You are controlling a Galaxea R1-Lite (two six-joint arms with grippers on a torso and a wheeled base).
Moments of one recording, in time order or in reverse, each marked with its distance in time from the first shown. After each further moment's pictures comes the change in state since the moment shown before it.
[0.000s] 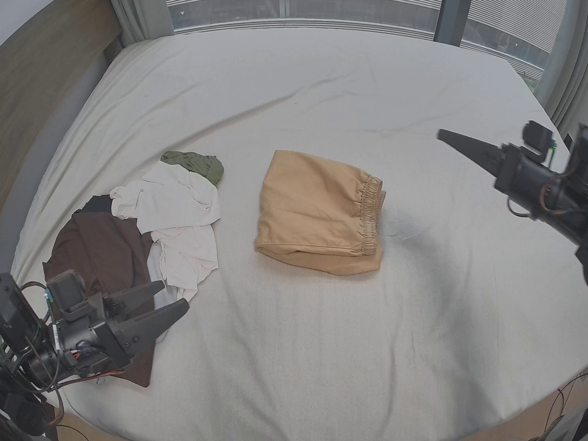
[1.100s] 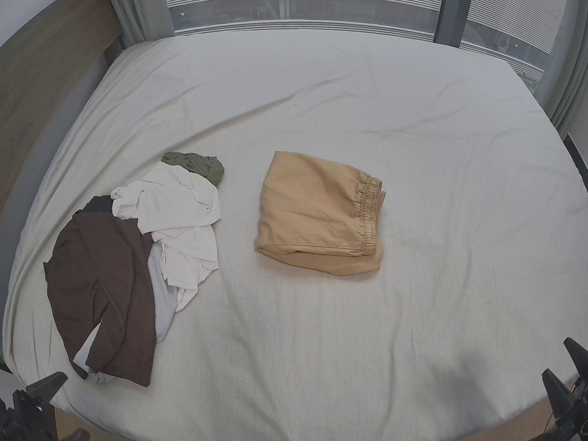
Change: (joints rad) left arm 0.089 -1.257 -0.006 1.163 0.130 0.132; right arm -0.234 -1.293 0.677 0.743 -0.203 -0.194
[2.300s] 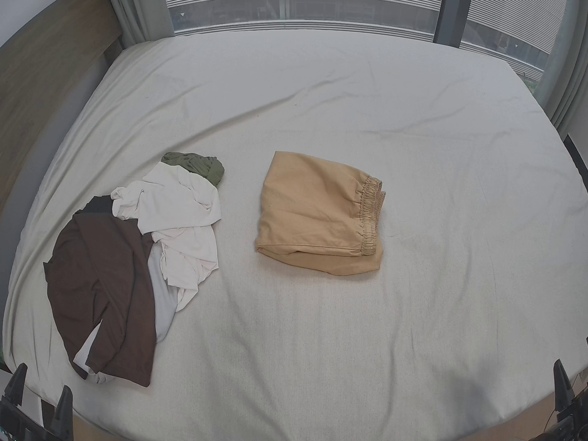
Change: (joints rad) left arm 0.205 -0.141 0.007 0.236 0.409 0.310; right arm -0.007 -0.133 0.004 0.074 -0.222 -0.199
